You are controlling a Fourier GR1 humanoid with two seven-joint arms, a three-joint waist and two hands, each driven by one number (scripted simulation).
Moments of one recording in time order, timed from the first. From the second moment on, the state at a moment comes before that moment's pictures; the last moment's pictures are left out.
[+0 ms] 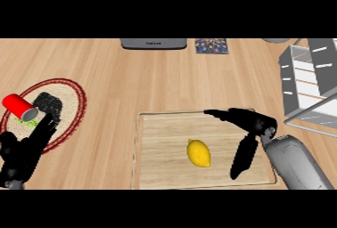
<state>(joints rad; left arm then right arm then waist) 0.05 0.42 0.04 -1.32 0.18 0.00 0.09 -0.38 -0.29 0.27 -1.43 0.08 0.75 0.58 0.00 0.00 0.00</state>
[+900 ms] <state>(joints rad) 0.07 0.35 0.13 -1.38 0.09 -0.06 0.14 -0.34 -0.13 0.26 -1.31 0.33 0.71 0.42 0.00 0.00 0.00</state>
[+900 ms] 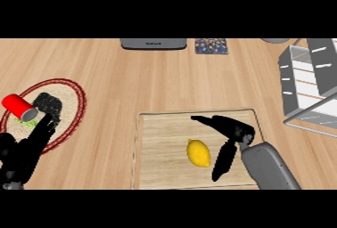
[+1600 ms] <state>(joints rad) 0.06 0.33 0.16 -1.37 0.07 -0.09 0.13 -0.30 -0.09 0.31 -1.28 0.45 0.66 0.32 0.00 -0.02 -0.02</state>
